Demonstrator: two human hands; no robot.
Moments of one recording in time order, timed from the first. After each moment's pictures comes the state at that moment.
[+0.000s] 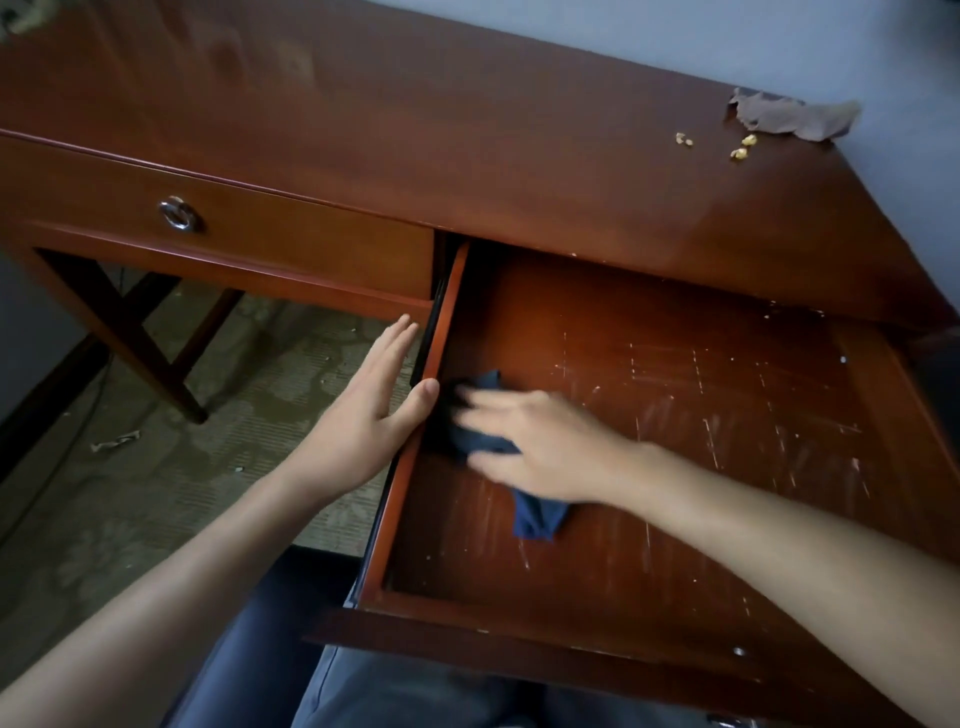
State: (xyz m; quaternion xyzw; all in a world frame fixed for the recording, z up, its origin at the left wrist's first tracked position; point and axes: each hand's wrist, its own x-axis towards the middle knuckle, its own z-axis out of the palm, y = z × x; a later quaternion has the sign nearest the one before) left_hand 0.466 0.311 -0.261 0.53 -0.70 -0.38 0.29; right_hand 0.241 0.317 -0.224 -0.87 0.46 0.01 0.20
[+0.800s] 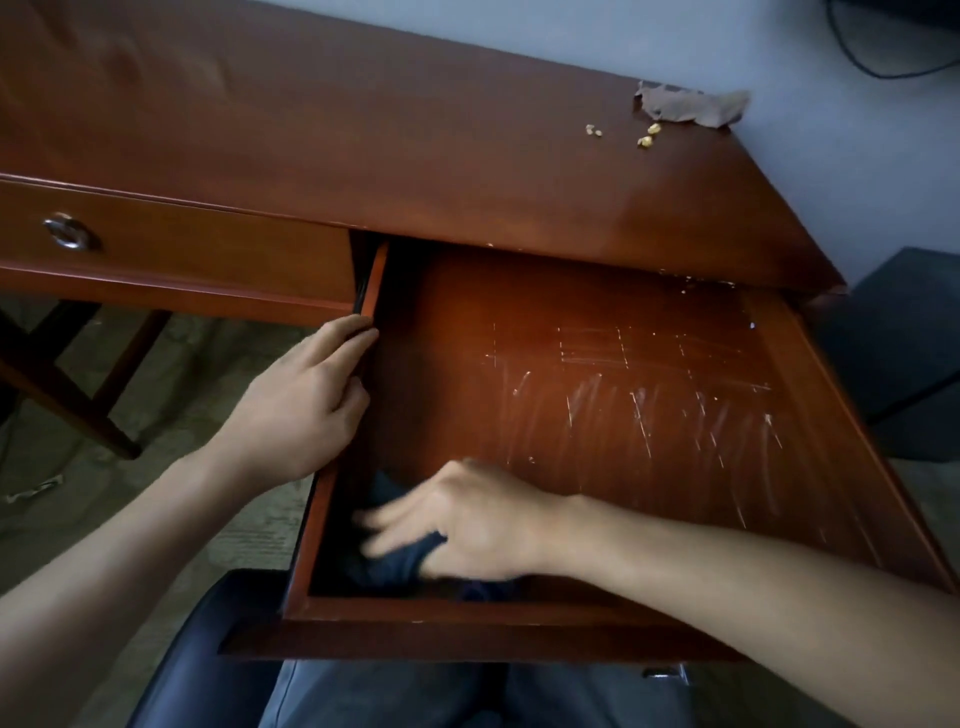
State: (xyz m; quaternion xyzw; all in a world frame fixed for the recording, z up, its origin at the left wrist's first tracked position) left_hand 0.450 0.302 -0.235 0.52 -0.82 -0.16 0.19; right_hand 0.245 0.375 -0.232 -0.88 0.36 -0.04 0.32
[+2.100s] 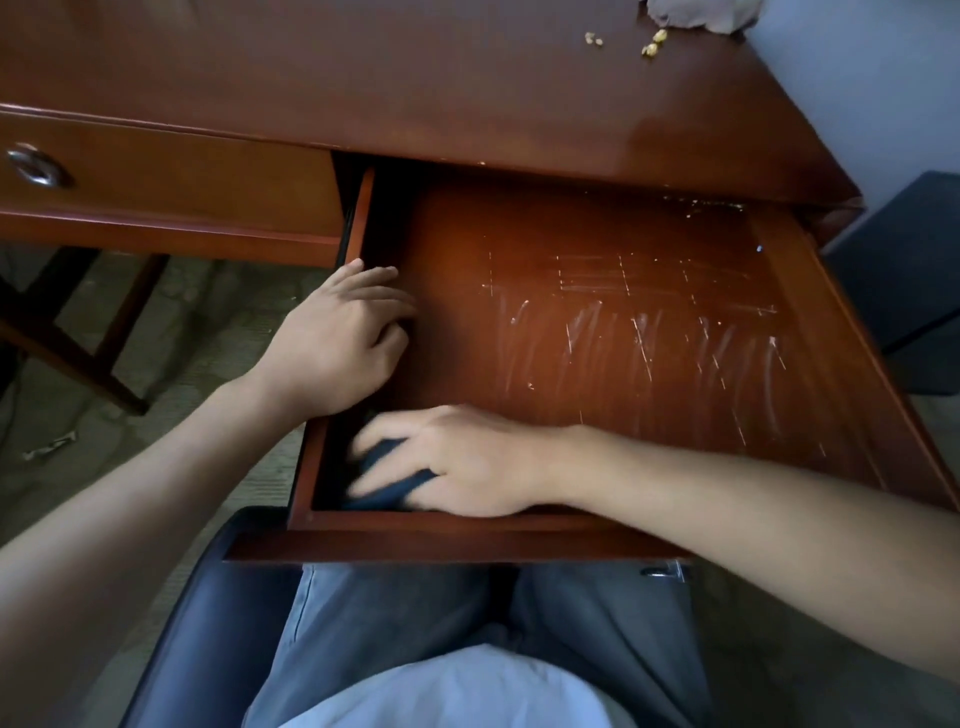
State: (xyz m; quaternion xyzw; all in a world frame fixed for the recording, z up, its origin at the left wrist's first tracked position) left_hand 0.424 0.301 -0.247 0.44 -0.88 -0.11 0.17; right_hand 0.249 0.390 -0.239 -0.88 0.33 -0.05 0.34
